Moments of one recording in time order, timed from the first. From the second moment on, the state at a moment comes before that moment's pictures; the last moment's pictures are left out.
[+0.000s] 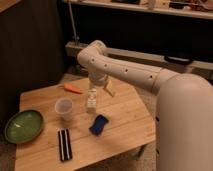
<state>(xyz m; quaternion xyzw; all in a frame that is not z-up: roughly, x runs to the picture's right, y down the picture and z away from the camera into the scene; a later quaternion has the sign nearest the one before) -0.016 0.007 0.783 -0.29 -0.11 -0.51 0.81</state>
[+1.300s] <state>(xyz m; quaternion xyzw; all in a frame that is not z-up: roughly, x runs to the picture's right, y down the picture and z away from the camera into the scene) -0.021 0.023 0.756 -0.30 -0.12 -0.48 0.82</state>
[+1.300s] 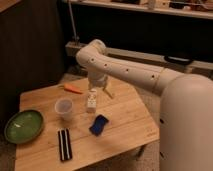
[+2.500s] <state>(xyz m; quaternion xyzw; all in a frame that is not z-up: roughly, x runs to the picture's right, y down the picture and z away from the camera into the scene) -0.014 0.123 0.805 -0.23 -0.22 -0.51 0.80</state>
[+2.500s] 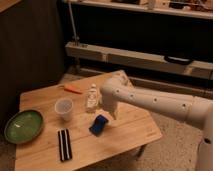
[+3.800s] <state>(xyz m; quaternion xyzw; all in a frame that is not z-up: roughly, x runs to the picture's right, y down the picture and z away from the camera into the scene) 0.005 0.163 0.801 -0.27 -0.22 -0.46 0.82</state>
